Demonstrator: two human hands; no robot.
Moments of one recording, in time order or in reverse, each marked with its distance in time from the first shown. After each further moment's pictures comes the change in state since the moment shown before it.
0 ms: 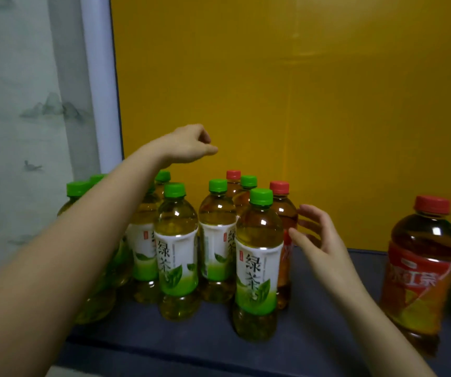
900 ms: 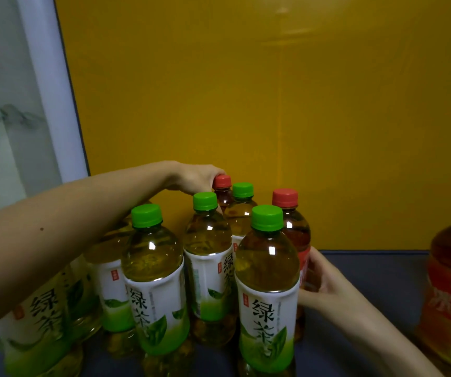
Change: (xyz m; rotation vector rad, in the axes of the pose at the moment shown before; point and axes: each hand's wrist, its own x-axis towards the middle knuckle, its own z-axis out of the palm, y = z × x) left_hand 0.086 -0.028 0.063 0.037 -0.645 0.096; right_hand 0.007 0.028 0.007 0.307 -0.303 0.286
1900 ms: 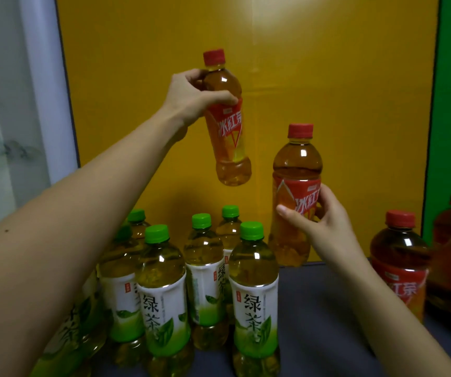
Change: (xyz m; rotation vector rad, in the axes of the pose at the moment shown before) left_hand -0.073 0.096 -0.074 -0.611 0.942 0.507; right_hand 0.006 -0.090 0.002 -0.298 0.524 -0.411
